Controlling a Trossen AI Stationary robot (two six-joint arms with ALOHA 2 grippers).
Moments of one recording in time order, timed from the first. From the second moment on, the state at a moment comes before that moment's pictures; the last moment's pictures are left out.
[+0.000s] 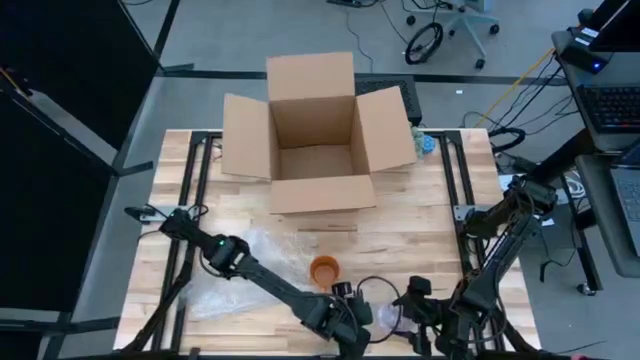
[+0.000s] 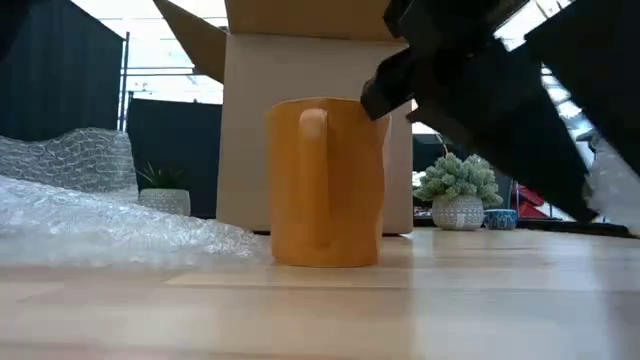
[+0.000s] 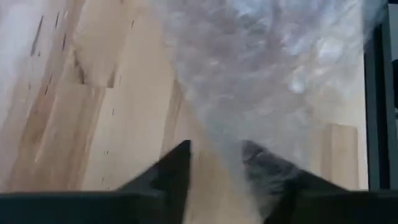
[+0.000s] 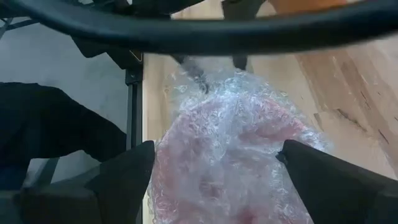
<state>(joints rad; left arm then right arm) -0.53 2.56 2.35 -0.84 -0.34 -0.57 1.01 1.59 0.97 -0.40 0.58 1.08</state>
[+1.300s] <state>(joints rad) -0.59 2.47 2.35 -0.59 -0.58 -0.09 1.00 1.67 0.97 -0.37 0.51 1.06</state>
